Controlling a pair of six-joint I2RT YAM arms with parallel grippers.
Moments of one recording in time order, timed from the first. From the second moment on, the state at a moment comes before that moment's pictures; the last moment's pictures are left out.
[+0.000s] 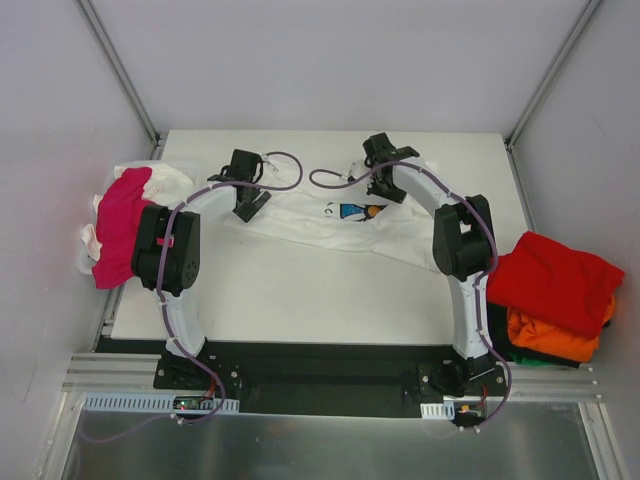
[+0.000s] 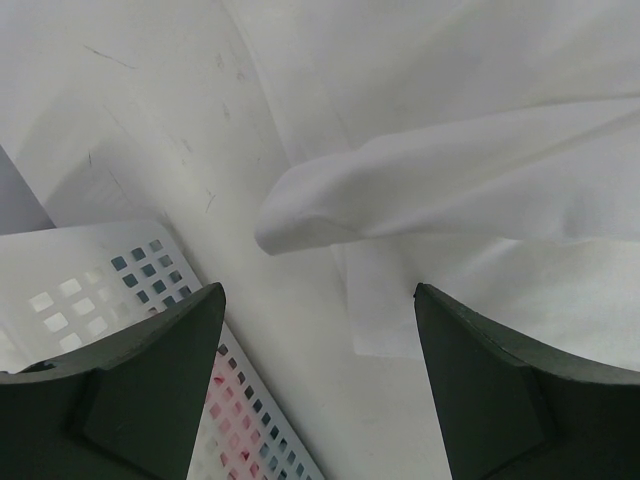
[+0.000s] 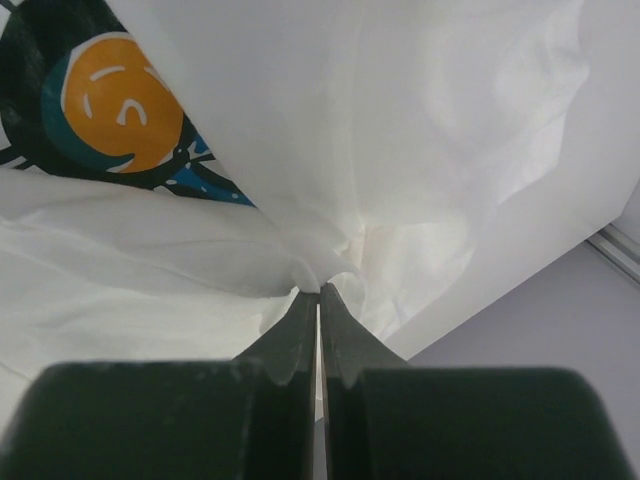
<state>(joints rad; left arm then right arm) -0.24 1.91 1.31 -0.37 -0.27 0.55 0.42 2.20 1.88 -0.89 0.33 -0.83</state>
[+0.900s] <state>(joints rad) -0.24 1.91 1.31 -0.36 -0.30 0.55 0.41 2.20 1.93 -0.82 0.41 -0.86</state>
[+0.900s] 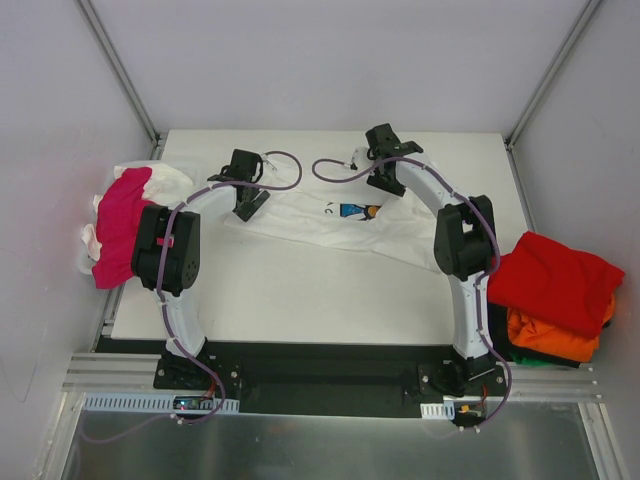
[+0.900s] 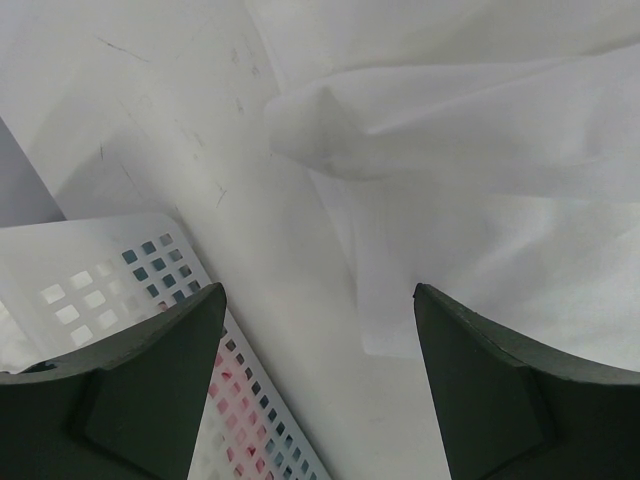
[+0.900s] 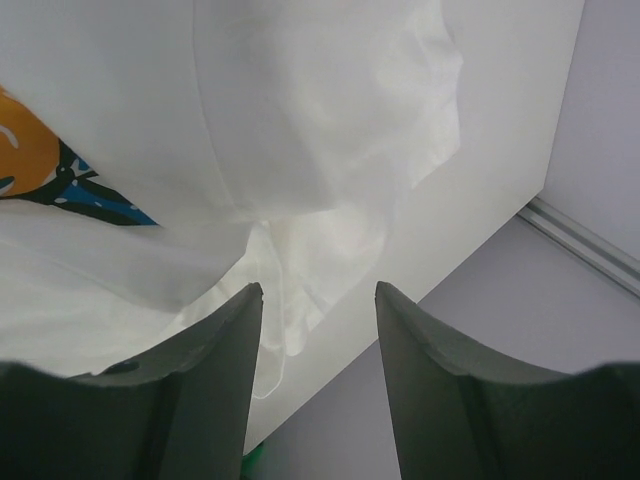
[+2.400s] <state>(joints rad) -0.24 1.94 1.27 -0.31 -0.33 0.56 0.39 1.87 1.21 -0.61 0.35 -0.74</state>
